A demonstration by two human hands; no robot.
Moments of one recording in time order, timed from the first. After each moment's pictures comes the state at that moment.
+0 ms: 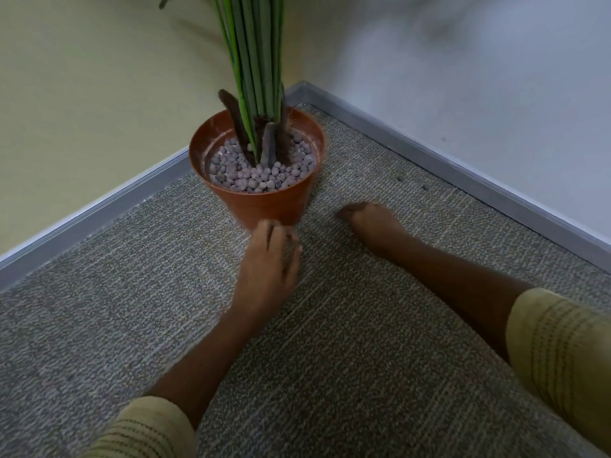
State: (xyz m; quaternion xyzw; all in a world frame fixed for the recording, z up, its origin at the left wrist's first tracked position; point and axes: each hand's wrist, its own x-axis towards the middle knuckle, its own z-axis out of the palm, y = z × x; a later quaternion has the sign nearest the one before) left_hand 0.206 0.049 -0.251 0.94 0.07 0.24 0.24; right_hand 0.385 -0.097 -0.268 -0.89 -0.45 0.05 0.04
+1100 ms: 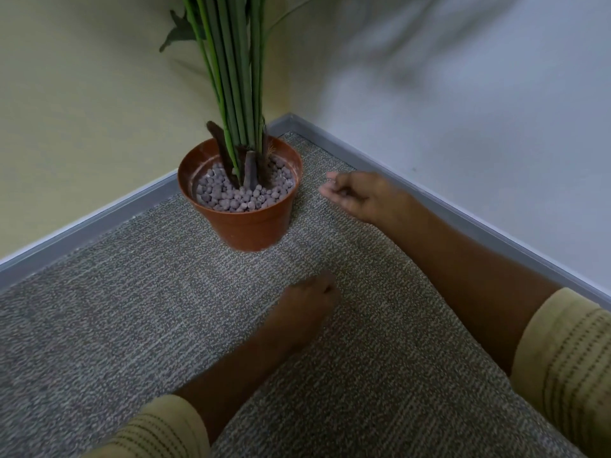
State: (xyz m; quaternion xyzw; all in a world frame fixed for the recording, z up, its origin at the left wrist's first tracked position) left_hand 0.219 -0.025 -0.243 0.99 -0.11 0.01 0.09; right_hand 0.404 -0.082 -0.157 -0.57 0.10 0.34 0.74
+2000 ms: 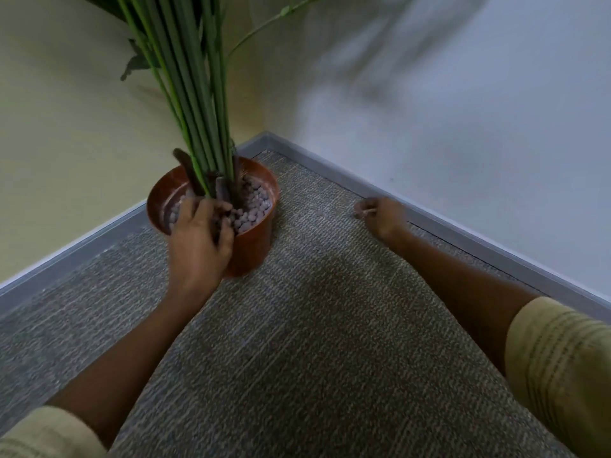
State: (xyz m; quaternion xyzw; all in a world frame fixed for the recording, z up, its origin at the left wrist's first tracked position) left_hand 0.258 0.076 -0.177 0.91 0.17 0.31 0.22; right_hand 0.448 -0.151 -0.216 -0.93 -0.12 0.06 0.34
